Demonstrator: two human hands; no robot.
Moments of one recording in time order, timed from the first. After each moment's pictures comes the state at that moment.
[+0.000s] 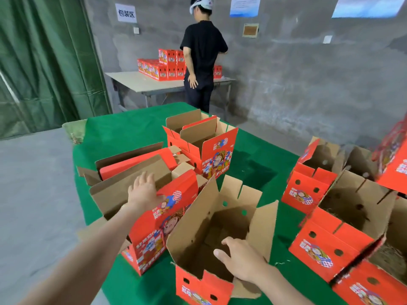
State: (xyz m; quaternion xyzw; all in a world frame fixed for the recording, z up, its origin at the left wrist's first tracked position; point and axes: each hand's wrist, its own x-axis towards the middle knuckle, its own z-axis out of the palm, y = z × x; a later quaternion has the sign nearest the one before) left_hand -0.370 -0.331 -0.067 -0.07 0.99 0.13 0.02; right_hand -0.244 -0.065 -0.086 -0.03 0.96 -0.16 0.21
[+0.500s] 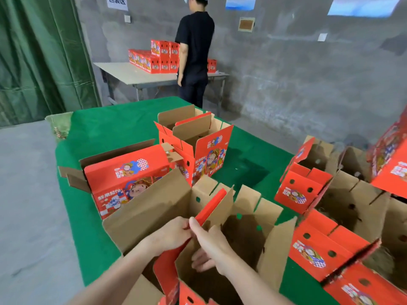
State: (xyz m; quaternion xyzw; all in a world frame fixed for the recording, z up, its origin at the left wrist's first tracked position) left_hand -0.310 -0.251 -0.084 0.12 0.88 0.43 0.19; right_hand -0.280 -0.124 -0.076 0.23 0.77 -0.54 0.26
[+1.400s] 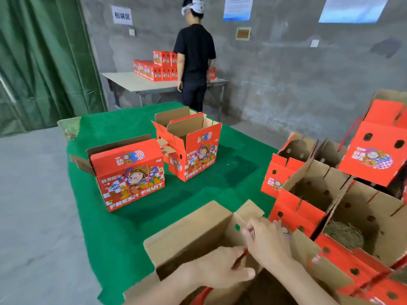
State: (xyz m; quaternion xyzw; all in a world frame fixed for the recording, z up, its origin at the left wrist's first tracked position) left_hand -0.155 -0.116 -0.070 0.32 0.86 0.34 0.21; right_hand -0.159 0.039 -0.051 0.01 1.00 -0.05 -0.06
